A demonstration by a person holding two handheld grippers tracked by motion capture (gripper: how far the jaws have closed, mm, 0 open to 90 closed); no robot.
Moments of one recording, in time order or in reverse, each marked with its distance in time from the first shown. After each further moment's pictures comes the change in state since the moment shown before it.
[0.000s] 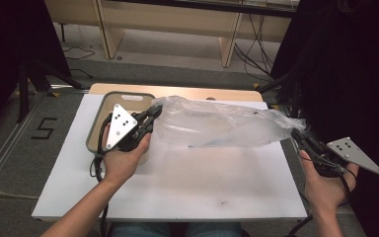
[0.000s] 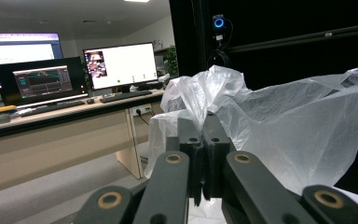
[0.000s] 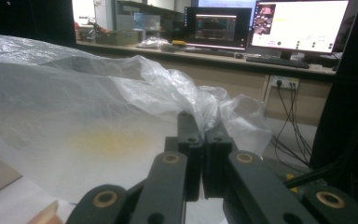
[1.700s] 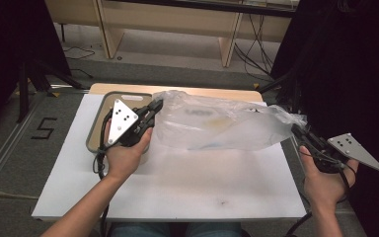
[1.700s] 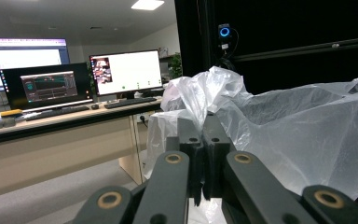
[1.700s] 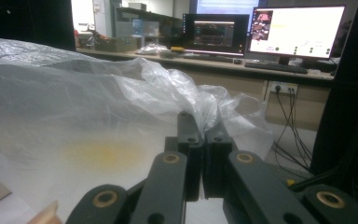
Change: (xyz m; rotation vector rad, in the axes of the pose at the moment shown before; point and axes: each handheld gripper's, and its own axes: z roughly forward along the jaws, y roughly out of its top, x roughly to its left) left arm 0.001 0.004 0.009 -0.031 0.021 -0.016; right arm 0.000 0.006 0.005 -0.022 -0.005 0.006
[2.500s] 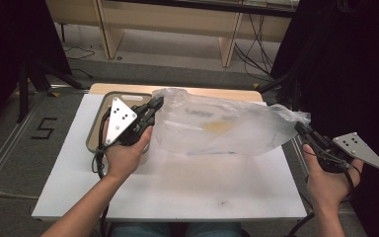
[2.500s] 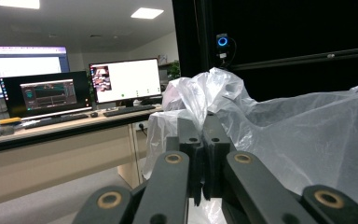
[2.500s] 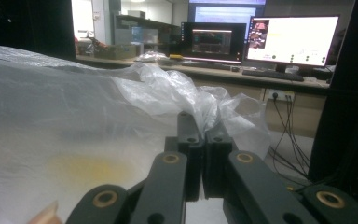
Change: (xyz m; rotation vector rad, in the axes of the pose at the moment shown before) left arm 0.000 0.007 0.000 -0.022 0.001 0.000; right arm -0.001 0.007 -0.003 -0.028 -0.007 0.001
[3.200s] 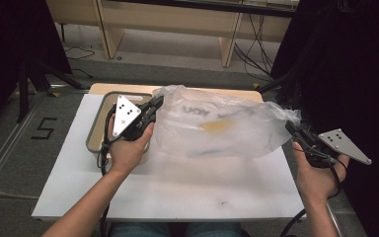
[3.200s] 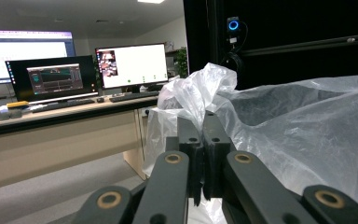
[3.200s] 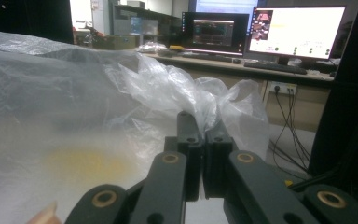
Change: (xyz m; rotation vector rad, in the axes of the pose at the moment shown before) left arm 0.008 -0.018 0.016 0.059 0.028 -0.009; right arm 0.007 -0.011 0.021 0.036 -0.001 -0.015
